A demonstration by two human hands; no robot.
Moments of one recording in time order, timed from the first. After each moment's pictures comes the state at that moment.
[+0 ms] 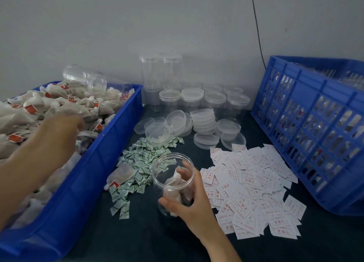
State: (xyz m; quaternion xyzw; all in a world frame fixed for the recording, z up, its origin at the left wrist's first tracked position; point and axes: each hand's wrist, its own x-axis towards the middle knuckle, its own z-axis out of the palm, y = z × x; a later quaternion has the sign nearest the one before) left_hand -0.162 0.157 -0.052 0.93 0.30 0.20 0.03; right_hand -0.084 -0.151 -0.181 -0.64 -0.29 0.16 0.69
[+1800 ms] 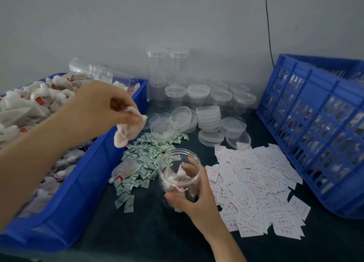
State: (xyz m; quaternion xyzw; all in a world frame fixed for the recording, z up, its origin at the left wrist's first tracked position) left_hand -0.160 0.061 0.024 0.95 0.11 0.21 0.21; right_hand -0.086 -0.153 -0.179 -0.64 -0.29 0.17 0.69
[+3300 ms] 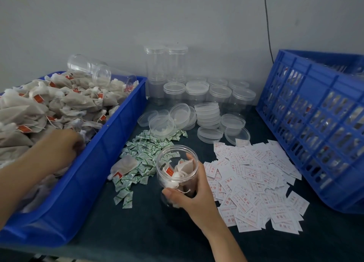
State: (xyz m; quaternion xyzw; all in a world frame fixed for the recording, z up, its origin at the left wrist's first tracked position) left_hand -0.183 0.179 -0.089 0.96 0.27 0.07 0.00; right_hand -0.085 -0.154 -0.176 -0.61 -0.29 0.20 0.71
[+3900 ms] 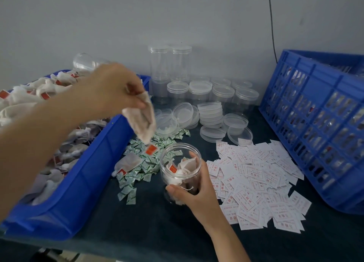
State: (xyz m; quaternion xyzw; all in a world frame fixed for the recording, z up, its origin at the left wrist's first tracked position) left_hand -0.138 0.055 0.044 0.97 0.11 0.19 0.10; right_hand -0.084 -0.151 -0.179 -0.61 -0.28 0.19 0.72
